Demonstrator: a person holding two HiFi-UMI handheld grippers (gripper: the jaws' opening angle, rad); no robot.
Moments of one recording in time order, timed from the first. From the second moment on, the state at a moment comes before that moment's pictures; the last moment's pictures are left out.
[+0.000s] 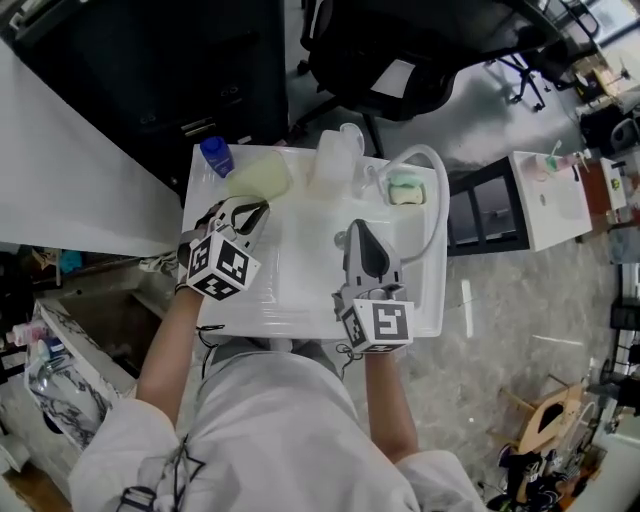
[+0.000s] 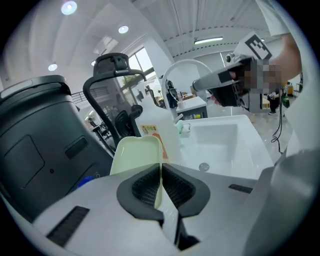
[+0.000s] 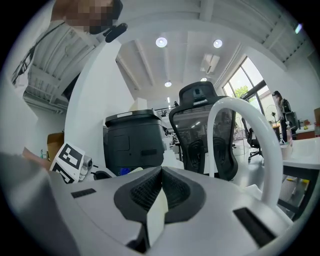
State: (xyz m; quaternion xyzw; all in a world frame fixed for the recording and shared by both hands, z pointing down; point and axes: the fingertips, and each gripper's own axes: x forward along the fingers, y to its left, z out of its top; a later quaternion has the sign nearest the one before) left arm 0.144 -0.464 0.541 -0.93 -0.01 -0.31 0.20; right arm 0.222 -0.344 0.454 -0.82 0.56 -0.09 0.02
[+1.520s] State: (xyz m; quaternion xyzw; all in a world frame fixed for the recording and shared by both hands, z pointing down) left arm 0.029 -0.456 0.374 -0.97 0.19 -0.10 0.11; right arm 0.209 -0.306 0.409 -0.80 0.59 -0.06 -0.01
